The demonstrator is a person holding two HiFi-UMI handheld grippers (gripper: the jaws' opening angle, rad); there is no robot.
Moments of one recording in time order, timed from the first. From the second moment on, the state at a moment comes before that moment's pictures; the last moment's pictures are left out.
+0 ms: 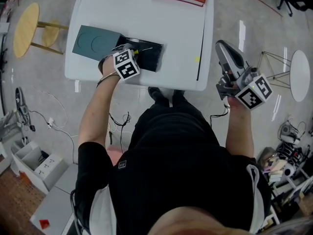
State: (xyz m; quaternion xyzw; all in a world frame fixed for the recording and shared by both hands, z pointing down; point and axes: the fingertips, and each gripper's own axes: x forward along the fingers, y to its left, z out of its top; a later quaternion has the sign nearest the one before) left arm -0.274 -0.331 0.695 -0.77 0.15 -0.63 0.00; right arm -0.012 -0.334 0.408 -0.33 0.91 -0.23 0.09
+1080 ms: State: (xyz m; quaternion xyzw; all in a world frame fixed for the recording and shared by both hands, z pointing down) left arm -0.291 -0.336 0.619 -0.84 0.24 -0.49 0.01; right arm -0.075 -0.323 0.373 -0.30 0.93 -0.20 0.08
